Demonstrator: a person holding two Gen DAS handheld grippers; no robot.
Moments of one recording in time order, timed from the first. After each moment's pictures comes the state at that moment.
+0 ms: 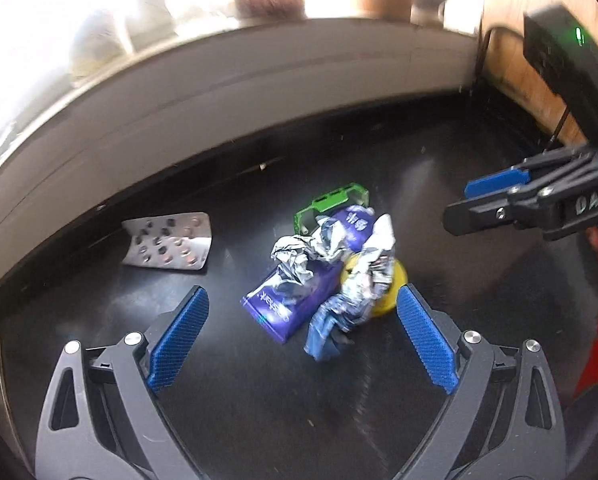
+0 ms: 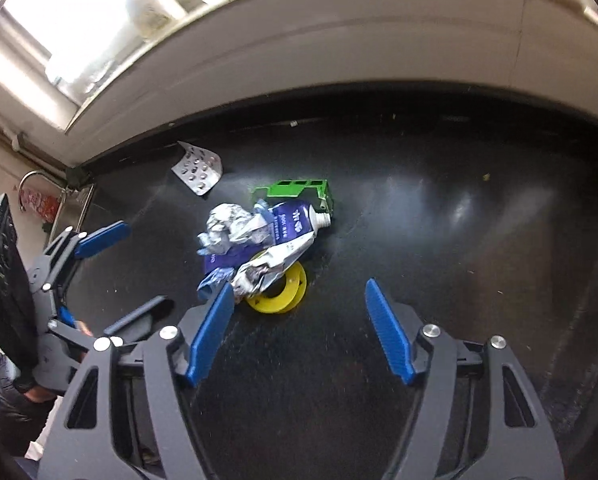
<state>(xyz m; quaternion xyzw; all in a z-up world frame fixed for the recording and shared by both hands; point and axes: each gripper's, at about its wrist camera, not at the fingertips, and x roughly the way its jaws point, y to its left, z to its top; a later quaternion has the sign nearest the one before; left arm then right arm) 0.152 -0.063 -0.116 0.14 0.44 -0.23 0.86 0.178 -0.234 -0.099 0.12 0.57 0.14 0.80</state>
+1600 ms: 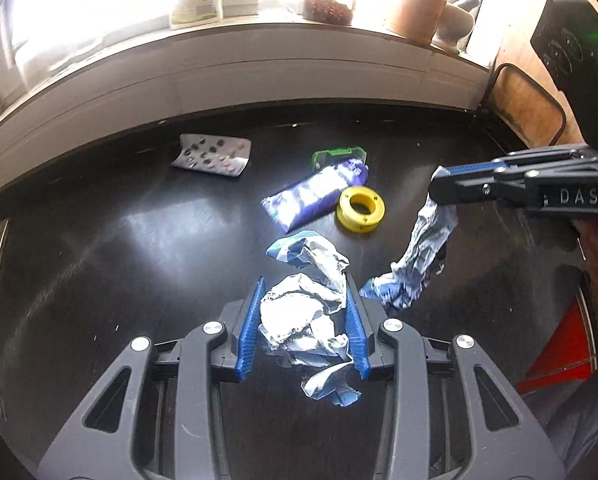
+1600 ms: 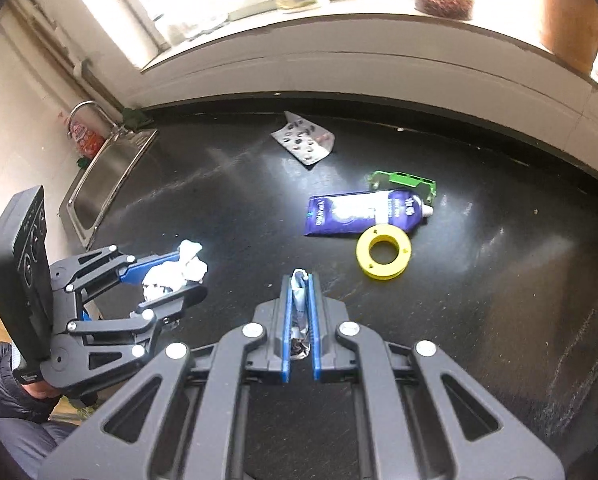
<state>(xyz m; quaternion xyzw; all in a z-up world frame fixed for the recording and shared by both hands) 0.042 0.005 -0.077 0.03 0.47 -0.17 0.87 0.096 -0.145 -0.032 0.02 0.53 0.23 0.82</state>
